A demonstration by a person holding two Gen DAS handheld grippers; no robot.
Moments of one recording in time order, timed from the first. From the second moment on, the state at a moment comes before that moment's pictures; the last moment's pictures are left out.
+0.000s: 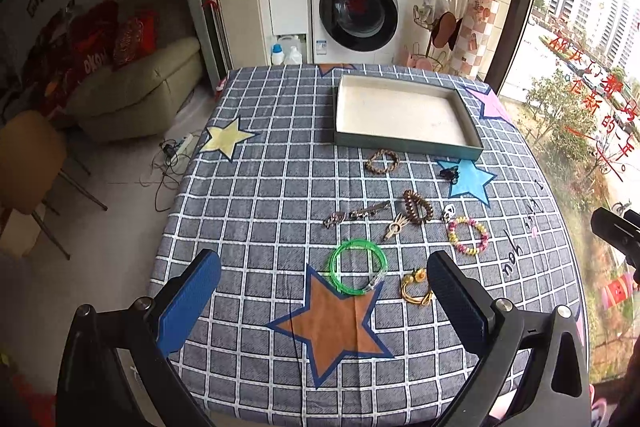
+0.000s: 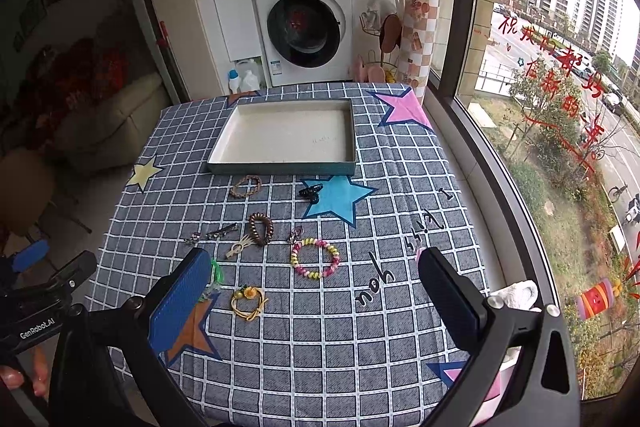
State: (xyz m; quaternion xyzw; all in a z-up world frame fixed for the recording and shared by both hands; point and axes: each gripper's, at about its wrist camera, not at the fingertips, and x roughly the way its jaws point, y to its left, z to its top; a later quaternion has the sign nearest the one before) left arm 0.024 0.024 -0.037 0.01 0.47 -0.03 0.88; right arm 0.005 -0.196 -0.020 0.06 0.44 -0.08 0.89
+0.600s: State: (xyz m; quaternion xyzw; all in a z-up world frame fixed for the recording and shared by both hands) left arm 0.081 0.032 -0.159 0.01 0.59 -0.03 0.81; right arm 0.041 -0.228 -0.129 0.10 0.57 -0.12 0.81
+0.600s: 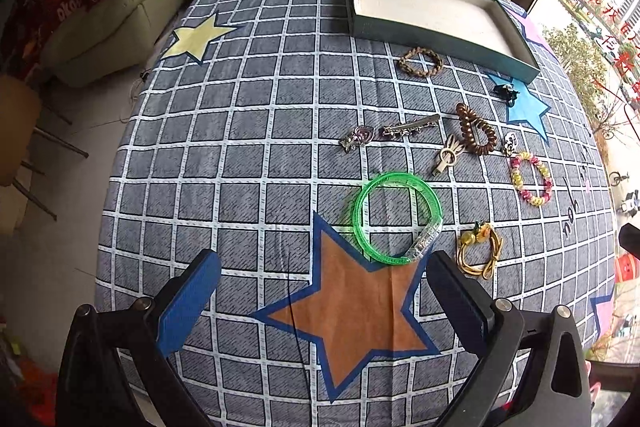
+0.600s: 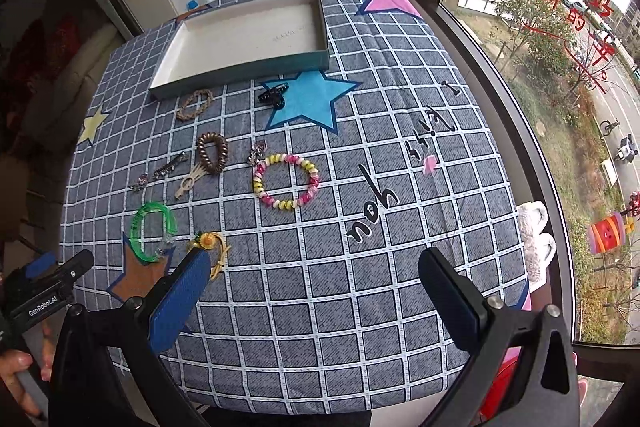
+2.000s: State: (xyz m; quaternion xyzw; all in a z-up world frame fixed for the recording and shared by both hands) left arm 0.142 -0.011 -0.196 0.01 0.59 -0.10 0.80; right arm 0.159 -0.182 -0.200 0.02 0.63 -0.02 0.78
